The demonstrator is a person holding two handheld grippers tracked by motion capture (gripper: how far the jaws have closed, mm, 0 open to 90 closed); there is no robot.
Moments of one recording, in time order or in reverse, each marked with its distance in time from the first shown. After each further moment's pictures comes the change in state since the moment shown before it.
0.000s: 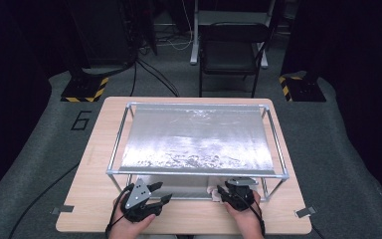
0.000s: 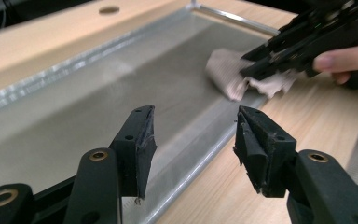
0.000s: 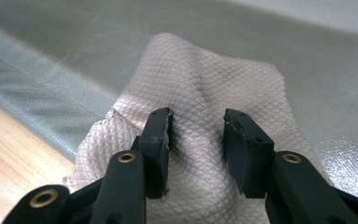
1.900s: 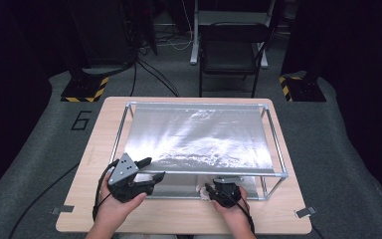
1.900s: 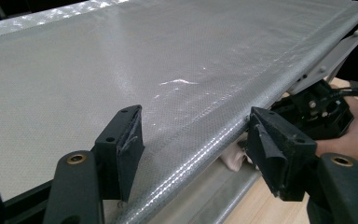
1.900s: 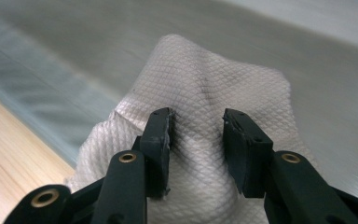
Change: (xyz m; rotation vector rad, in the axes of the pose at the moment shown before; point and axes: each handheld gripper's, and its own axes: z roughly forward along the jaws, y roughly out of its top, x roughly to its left) left arm 0.025 0.074 -0.041 -0.072 0.050 -0.015; right arm 0.030 0.015 0.024 0.007 0.048 -0.010
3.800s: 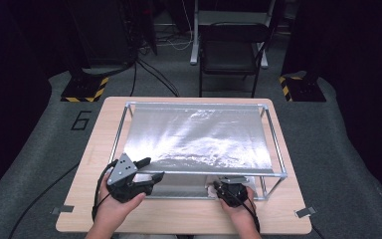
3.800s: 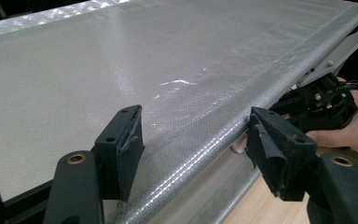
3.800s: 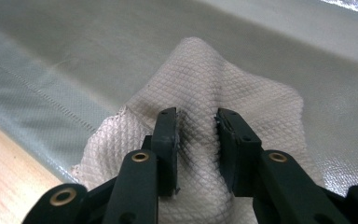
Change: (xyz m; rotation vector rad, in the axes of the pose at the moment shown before) left arm 0.001 -0.001 -0.001 -0.007 0.004 -0.004; right arm -0.015 -0.005 -0.012 0.003 -0.074 -0.015
